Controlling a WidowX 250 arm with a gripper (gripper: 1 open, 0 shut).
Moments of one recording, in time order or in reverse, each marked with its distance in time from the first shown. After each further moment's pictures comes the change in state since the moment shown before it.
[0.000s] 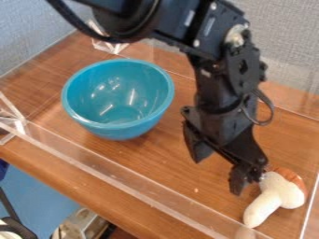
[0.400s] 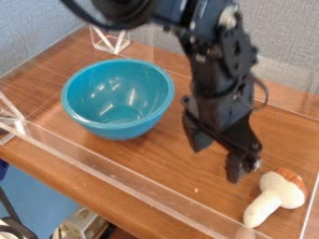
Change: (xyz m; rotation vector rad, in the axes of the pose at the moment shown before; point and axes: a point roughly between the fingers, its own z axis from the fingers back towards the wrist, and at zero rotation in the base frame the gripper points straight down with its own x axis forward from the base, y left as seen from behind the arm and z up) arm 0.009 0.008 0.010 -0.032 0.014 -0.056
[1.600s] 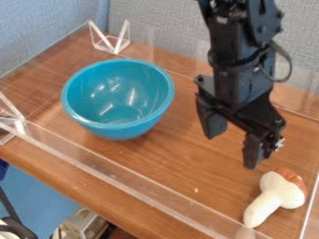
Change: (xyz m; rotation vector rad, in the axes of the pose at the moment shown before) arm 0.010 -0.016 0.020 -0.041 0.039 0.009
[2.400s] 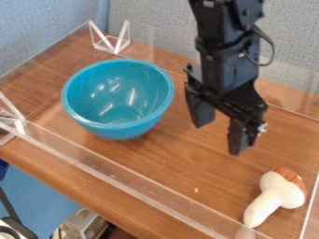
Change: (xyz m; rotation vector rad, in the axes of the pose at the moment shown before) arm 0.000 0.012 0.001 -0.008 0.039 -0.047
